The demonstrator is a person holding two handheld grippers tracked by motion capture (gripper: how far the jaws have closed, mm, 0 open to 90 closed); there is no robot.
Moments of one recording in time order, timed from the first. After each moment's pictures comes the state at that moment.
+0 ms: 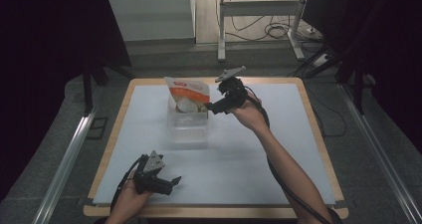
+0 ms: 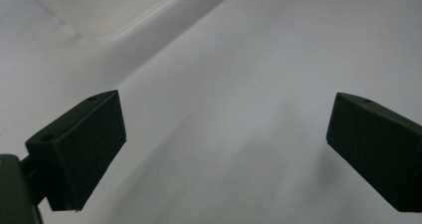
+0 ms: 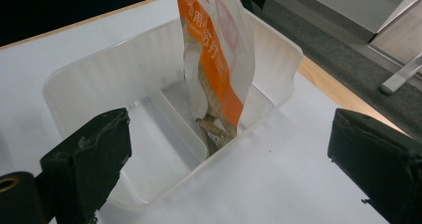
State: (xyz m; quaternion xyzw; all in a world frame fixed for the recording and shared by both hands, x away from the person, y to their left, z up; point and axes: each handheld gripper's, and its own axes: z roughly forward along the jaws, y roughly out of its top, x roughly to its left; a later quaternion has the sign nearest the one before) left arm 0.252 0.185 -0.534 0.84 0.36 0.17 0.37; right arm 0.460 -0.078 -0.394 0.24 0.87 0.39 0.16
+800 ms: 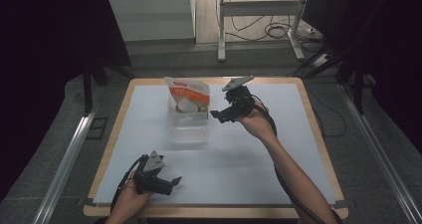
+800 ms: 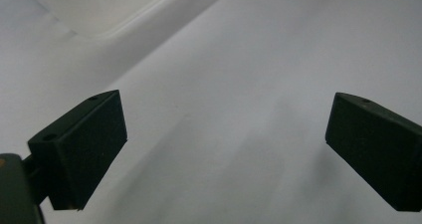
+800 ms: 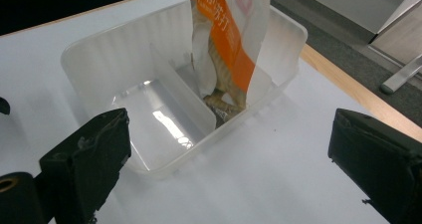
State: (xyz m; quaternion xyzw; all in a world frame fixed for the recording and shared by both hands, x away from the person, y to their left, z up) left arm 0.252 0.185 -0.534 0.84 0.35 0.17 0.37; right arm 0.438 -0.099 -0.404 0.23 0.87 0.40 0.16
